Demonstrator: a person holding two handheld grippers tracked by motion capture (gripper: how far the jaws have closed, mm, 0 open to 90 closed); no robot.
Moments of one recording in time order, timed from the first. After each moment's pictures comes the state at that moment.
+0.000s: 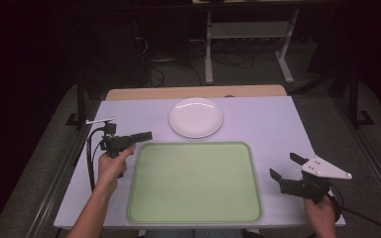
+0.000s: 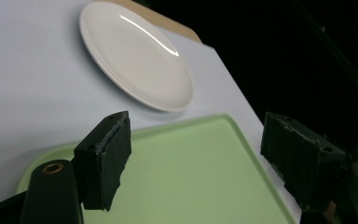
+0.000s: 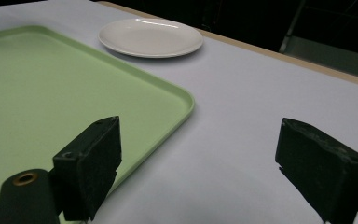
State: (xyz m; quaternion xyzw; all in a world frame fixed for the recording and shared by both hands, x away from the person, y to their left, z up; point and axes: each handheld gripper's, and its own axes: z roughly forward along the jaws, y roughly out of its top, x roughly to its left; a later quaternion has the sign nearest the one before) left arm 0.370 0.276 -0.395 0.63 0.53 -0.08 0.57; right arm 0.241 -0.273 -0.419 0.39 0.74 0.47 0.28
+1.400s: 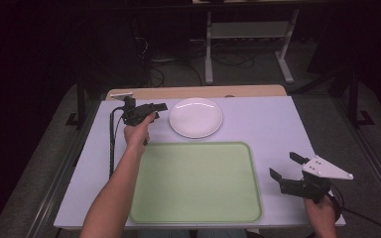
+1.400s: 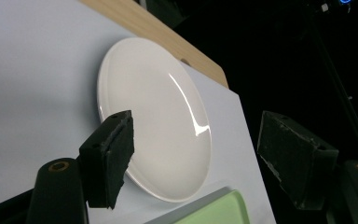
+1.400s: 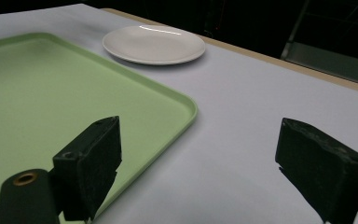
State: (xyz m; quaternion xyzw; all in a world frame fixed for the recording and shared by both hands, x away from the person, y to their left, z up) left arm 0.466 0.232 -0.404 0.55 0.63 -0.12 0.53; right arm 0.240 -0.273 -0.416 0.38 0.74 0.48 0.28
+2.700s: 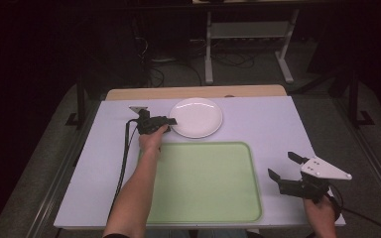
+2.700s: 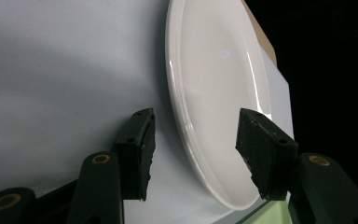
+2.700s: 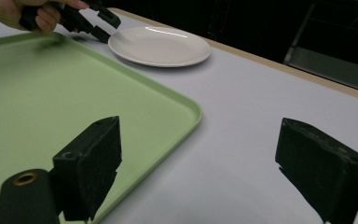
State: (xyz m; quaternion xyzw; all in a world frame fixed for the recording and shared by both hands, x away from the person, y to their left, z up) left arm 0.478 0.204 -0.463 0.53 0.70 -0.15 0.46; right arm 0.239 -0.269 -0.413 0.37 0.75 0.48 0.28
